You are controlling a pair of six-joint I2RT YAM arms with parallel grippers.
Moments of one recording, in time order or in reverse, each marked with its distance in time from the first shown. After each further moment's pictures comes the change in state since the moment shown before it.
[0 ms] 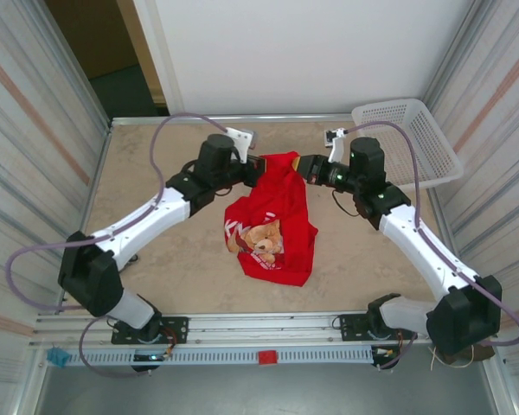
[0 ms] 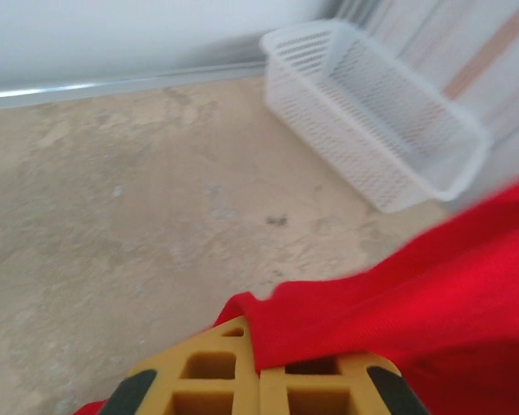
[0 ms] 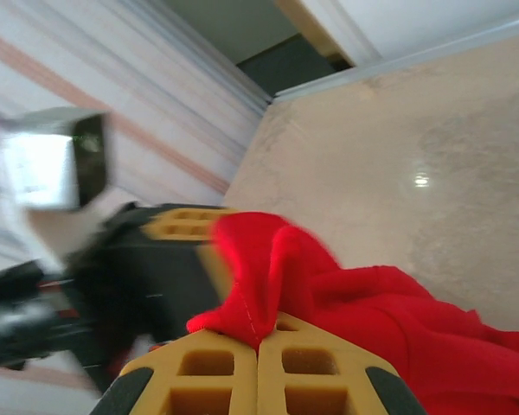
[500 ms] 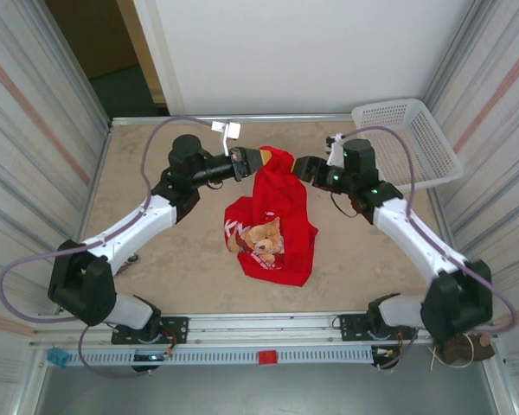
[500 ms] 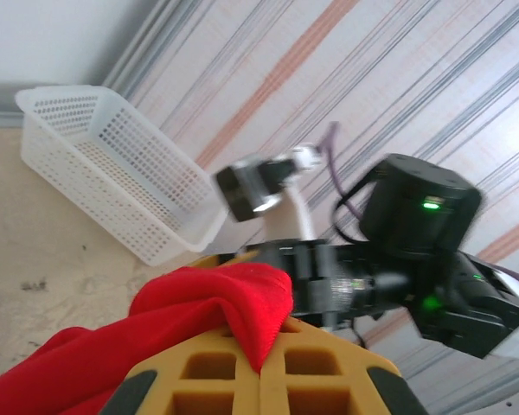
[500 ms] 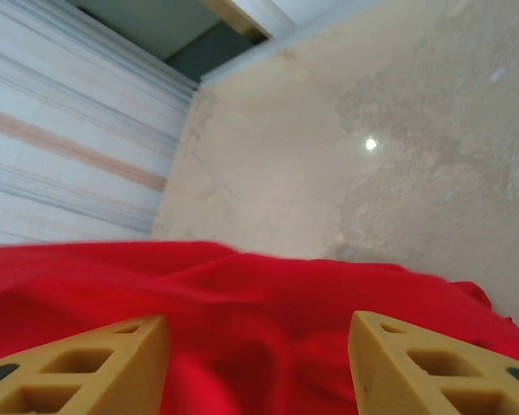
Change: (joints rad) left arm 0.104 -0.050 -0.159 0.526 0.514 -0.404; right arm -0.006 0.021 -0.021 -0.076 0.091 0.026
